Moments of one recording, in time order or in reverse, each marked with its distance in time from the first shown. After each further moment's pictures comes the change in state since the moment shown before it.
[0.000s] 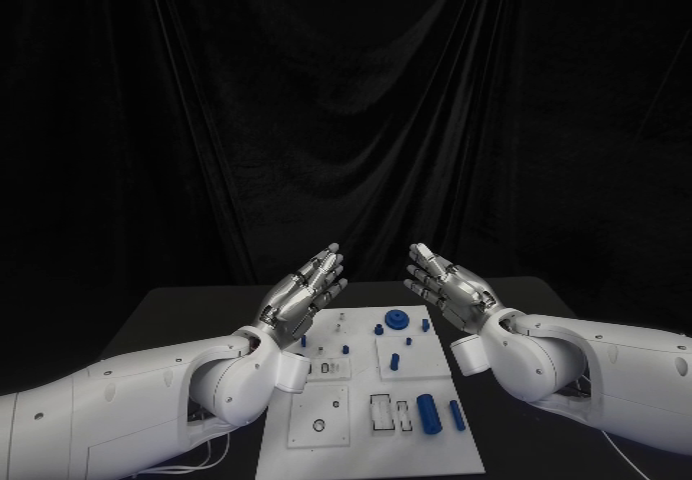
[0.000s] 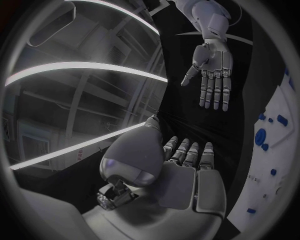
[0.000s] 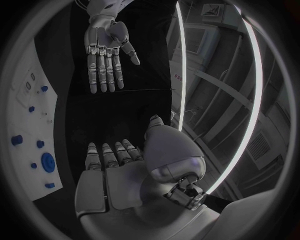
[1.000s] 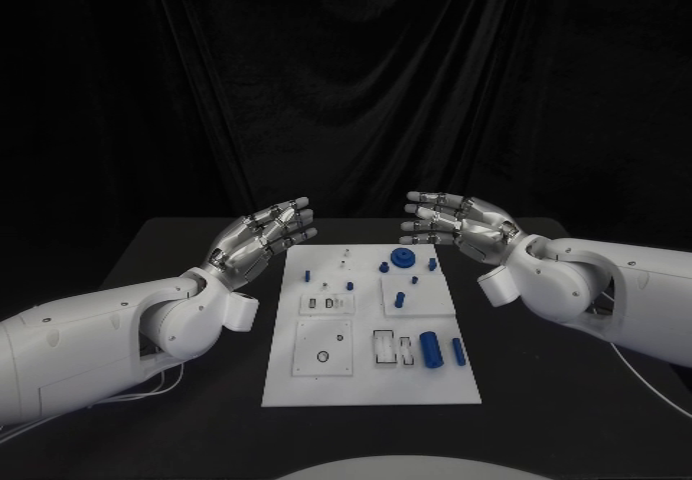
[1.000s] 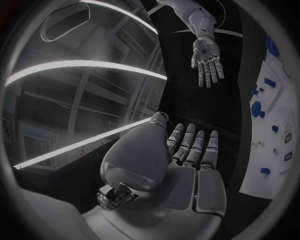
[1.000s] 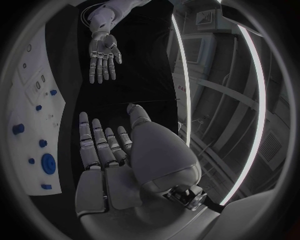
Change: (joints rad) left arm 0.004 -0.155 -0.001 -0.052 -0.110 0.145 0.015; left_hand 0.195 -0.074 0.126 -0.029 0.314 0.306 0.151 0.121 0.032 0.209 0.129 0.434 0.035 0.174 0.105 0.278 0.044 0.015 0.187 0.112 0.151 0.149; right arm 0.067 -0.047 -0.001 -0.081 -0.143 0.240 -0.092; right_hand 0.461 -0.102 0.147 -0.229 0.228 0.304 0.130 0.318 0.055 0.207 0.236 0.562 0.071 0.498 0.159 0.414 0.092 -0.032 0.621 0.113 0.270 0.109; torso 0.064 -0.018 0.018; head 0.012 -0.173
